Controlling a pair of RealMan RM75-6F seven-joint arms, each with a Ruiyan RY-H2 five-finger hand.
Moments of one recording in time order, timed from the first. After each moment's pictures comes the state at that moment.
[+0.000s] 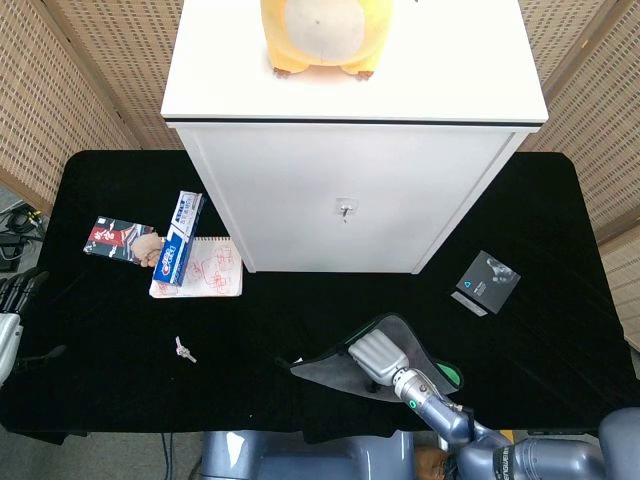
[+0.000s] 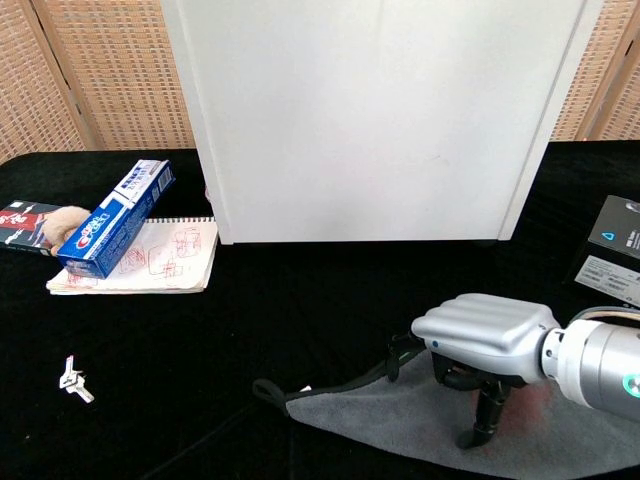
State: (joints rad) left arm -0.11 -1.04 -0.04 -1.67 1.45 1.41 -0.02; right arm 0.65 -1.60 0.02 -1.58 -1.21 0.77 -0.47
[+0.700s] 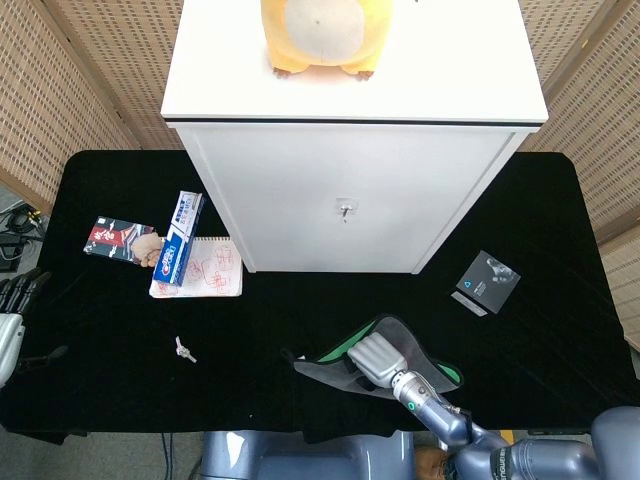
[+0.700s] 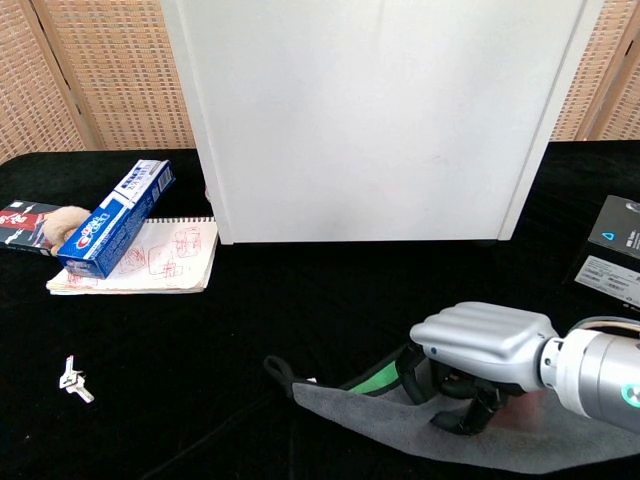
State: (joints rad) left arm -0.11 -1.04 -0.04 -1.67 1.45 1.41 -0.02; right arm 0.66 -1.62 0.00 -1.56 -1.24 0.79 -0.40
